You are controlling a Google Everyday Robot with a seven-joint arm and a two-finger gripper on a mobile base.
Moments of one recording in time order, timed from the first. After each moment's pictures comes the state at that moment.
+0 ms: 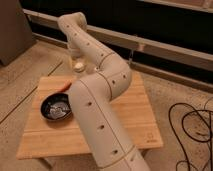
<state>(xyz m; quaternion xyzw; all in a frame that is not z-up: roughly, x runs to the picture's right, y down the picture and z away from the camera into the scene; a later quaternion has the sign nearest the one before) -0.145 -0.129 0.852 -0.30 0.15 0.49 0.81</state>
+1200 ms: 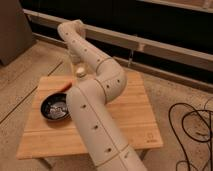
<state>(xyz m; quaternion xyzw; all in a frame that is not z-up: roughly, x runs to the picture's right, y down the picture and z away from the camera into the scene) -0.143 -0.101 0.886 -0.32 0.18 0.44 0.82</state>
